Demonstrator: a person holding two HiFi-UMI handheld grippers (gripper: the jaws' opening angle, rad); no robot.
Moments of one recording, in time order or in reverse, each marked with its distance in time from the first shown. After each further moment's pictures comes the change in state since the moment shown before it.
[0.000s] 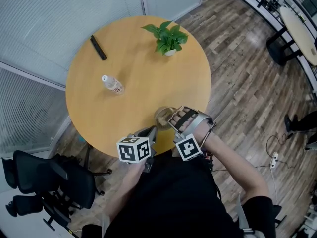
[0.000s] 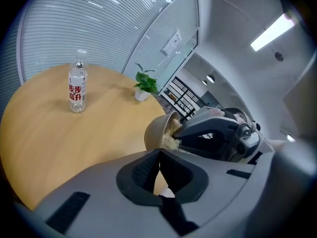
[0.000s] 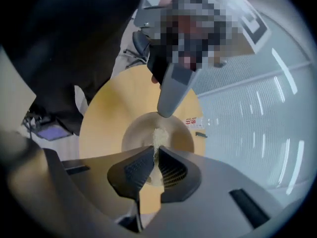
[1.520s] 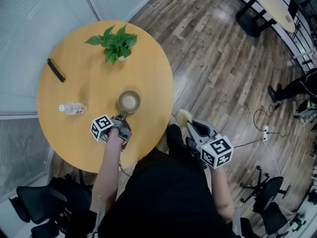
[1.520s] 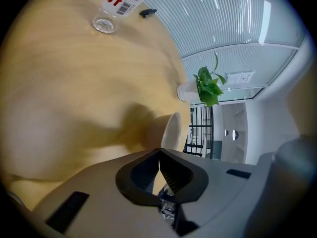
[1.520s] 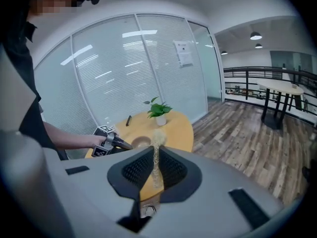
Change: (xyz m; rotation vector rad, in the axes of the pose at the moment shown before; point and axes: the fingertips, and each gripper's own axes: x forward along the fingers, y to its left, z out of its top) left arm 0.175 0.075 0.032 -0.835 0.009 -0.065; right arm -0.166 0.072 -0.206 1.914 -0.058 -0.392
